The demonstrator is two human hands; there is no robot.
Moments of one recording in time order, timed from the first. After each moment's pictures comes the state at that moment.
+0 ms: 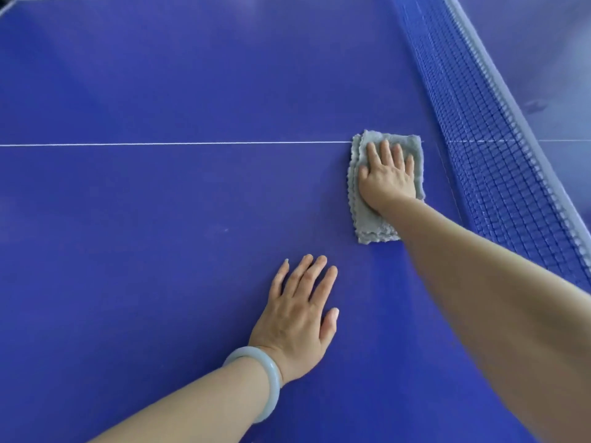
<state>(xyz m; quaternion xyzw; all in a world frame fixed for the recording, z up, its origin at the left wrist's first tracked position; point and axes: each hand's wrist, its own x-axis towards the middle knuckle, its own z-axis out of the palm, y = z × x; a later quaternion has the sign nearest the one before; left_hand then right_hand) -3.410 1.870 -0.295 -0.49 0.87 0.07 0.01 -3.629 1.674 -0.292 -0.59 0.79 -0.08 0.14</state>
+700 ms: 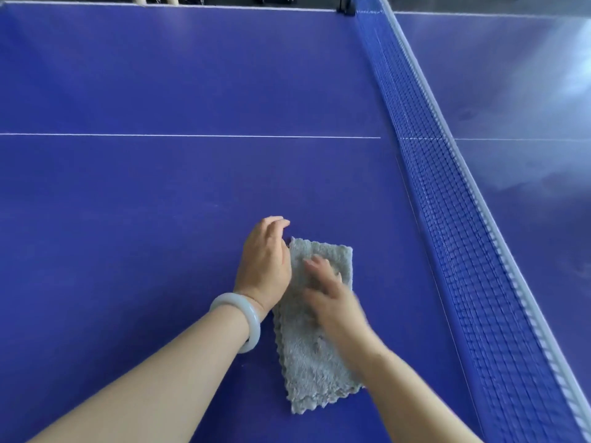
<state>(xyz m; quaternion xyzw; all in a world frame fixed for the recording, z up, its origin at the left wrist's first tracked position) -3.405 1.877 -0.255 -0.55 0.76 0.21 -0.26 -3.532 1.954 -0.255 -0.48 0.67 -0.31 0.47</state>
